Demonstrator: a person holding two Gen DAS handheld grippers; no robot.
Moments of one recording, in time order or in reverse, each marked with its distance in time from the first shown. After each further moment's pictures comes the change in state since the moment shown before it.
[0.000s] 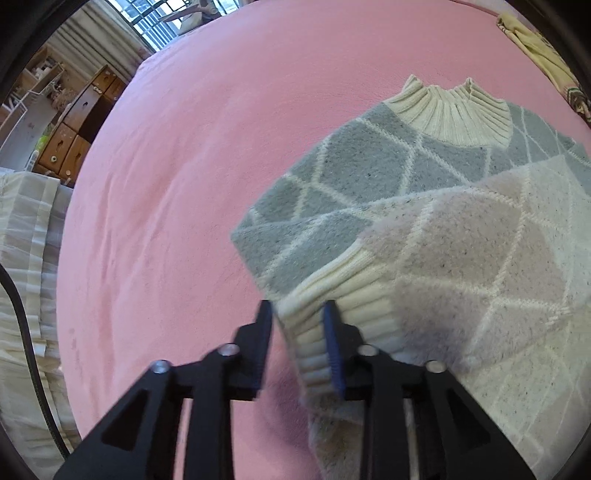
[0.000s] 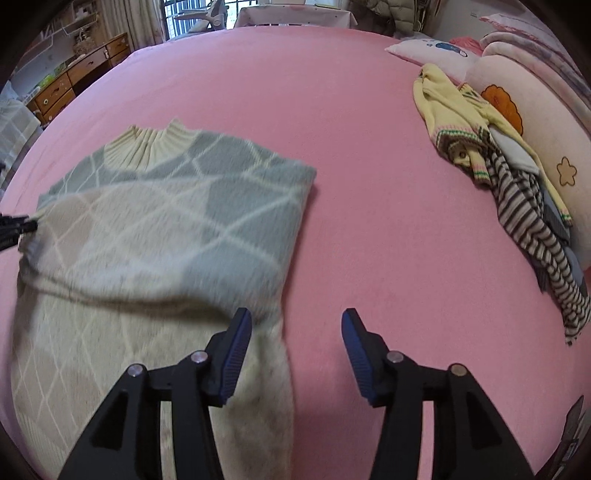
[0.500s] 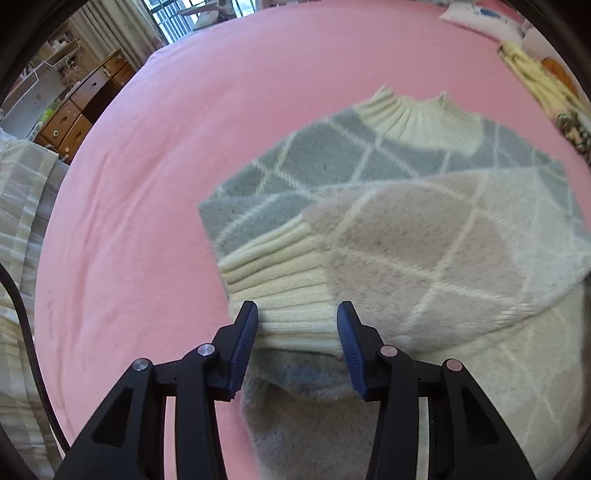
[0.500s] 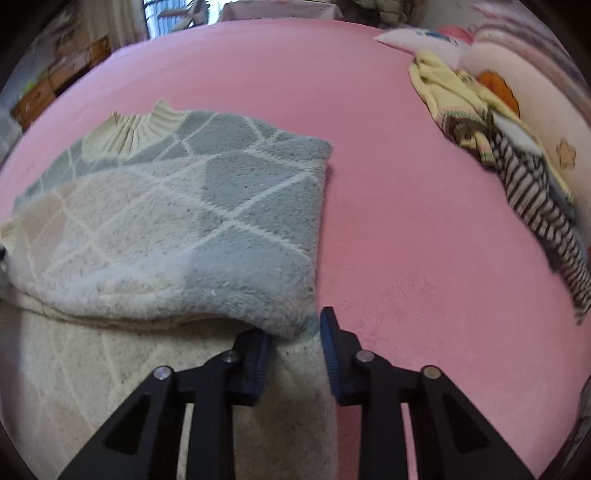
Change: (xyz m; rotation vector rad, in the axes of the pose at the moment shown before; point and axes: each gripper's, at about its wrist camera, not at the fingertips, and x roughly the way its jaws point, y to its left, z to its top) left arm -0.007 -0.036 -0.022 -0.104 -0.021 -0.055; right arm 0.036 0.015 -0.002 0.090 -0.006 -0.027
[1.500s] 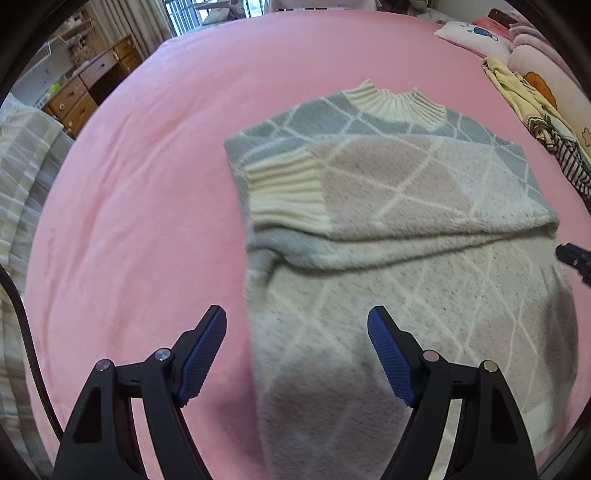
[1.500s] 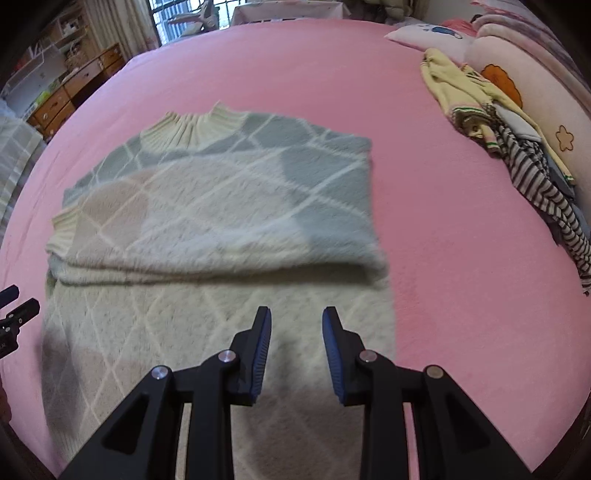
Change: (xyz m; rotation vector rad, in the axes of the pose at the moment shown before) left arm -0.060 0.018 -0.084 -0.067 -0.031 -0.127; right arm -0.057 0.058 -0.028 -0.004 0.041 0.082
